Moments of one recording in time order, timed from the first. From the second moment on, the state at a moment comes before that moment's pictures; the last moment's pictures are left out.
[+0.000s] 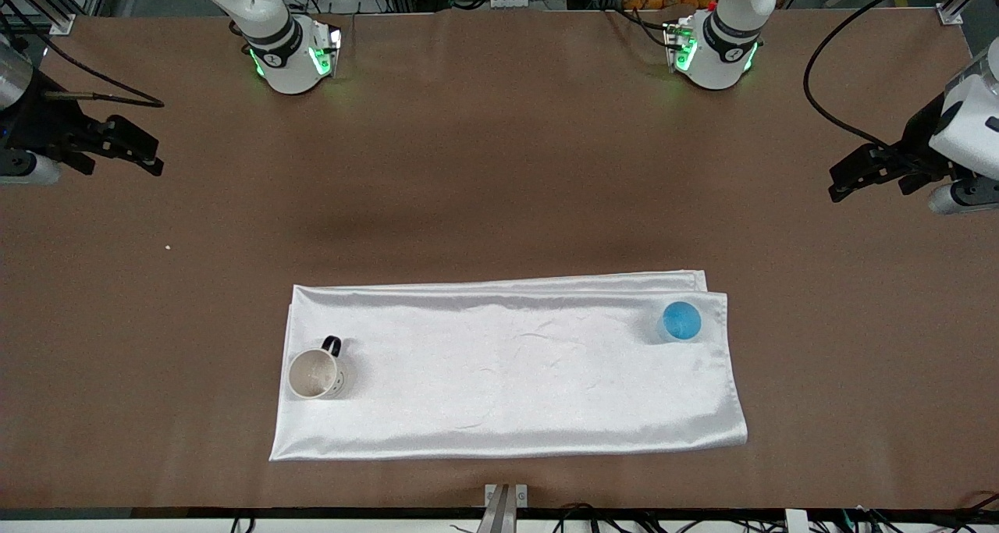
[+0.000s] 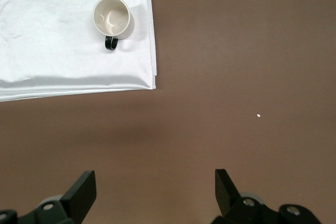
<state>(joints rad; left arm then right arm) 0.01 0.04 -0.12 -1.53 0.01 1.61 -0.22 0.02 -0.03 0.04 -1.58 0.02 1.54 0.11</state>
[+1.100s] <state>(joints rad) -0.02 0.18 -0.13 -1.56 0.01 1.72 -0.22 0.02 -0.03 0.04 -1.56 0.02 1.52 0.11</state>
